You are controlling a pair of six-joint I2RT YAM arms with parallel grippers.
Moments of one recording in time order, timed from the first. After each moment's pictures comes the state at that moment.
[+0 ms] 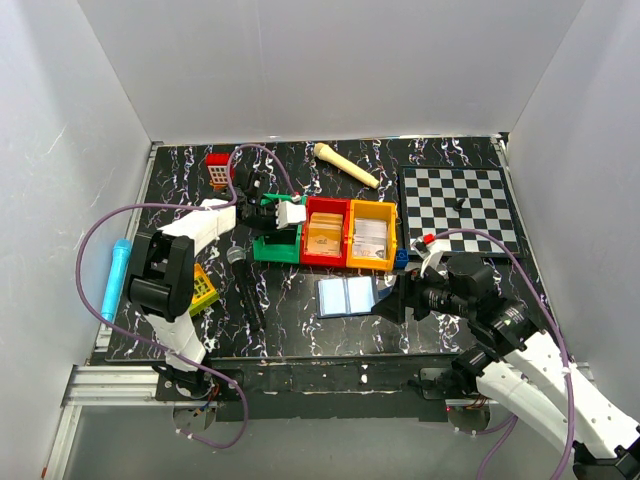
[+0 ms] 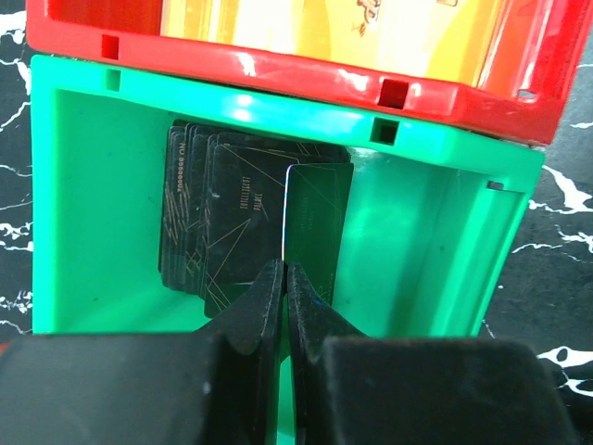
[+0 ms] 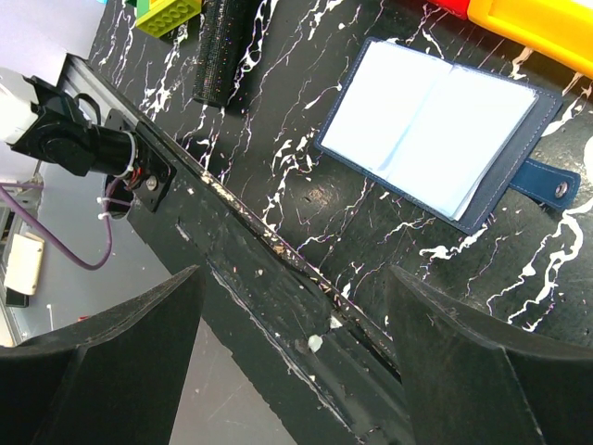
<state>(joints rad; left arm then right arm) -0.29 1.80 1.21 -0.47 0.50 1.17 0.65 0.56 0.59 -0.56 -0.40 0.51</state>
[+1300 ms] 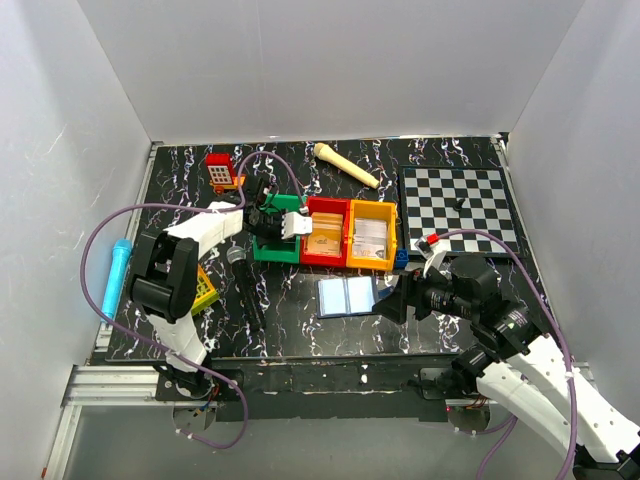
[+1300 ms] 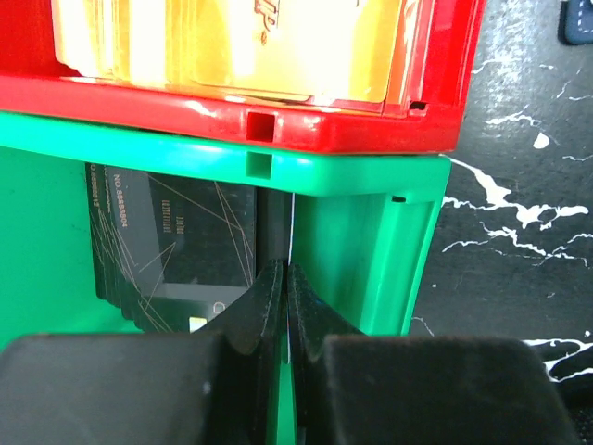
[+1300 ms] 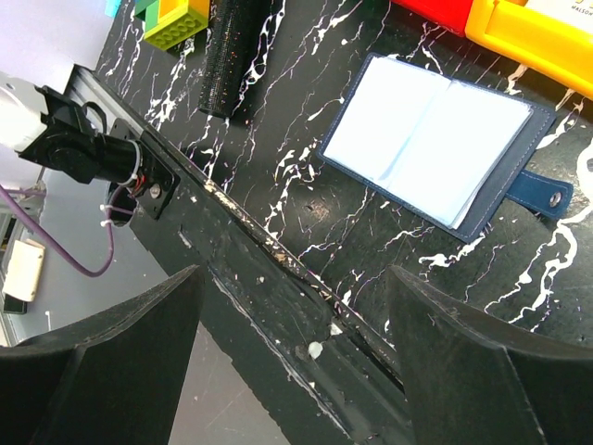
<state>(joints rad) -0.35 1.79 1.19 -0.55 0.47 1.20 0.65 0.53 0.59 -0.56 -0.39 0.51</state>
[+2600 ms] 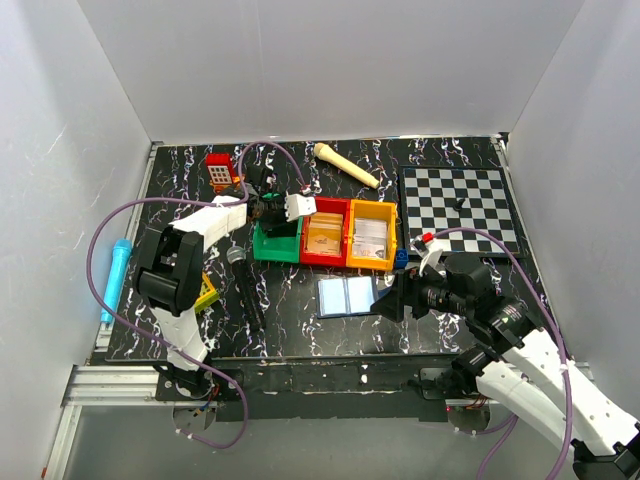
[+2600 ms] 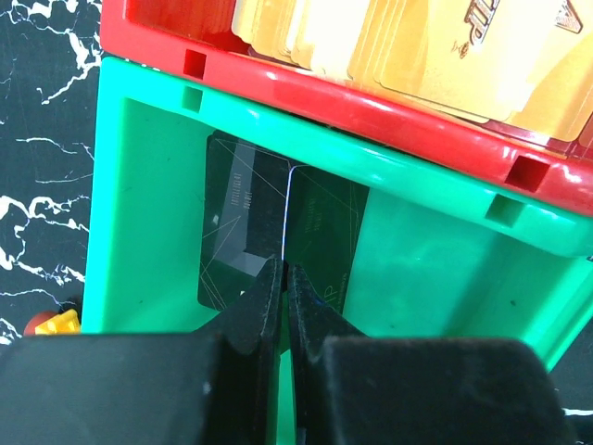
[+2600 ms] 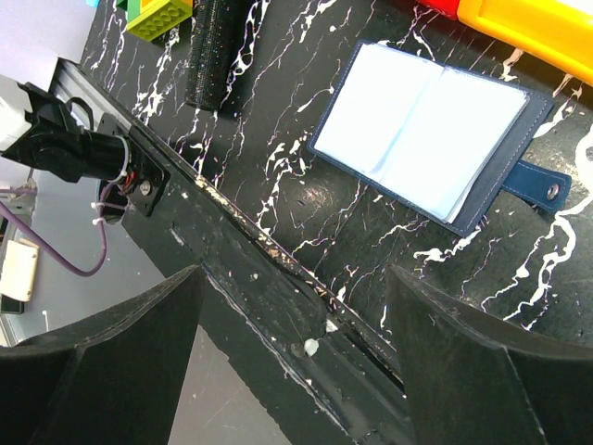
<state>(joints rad) -0.35 1.86 1.27 -0.39 0.33 1.06 0.65 0.58 0.59 -0.55 -0.39 0.51</state>
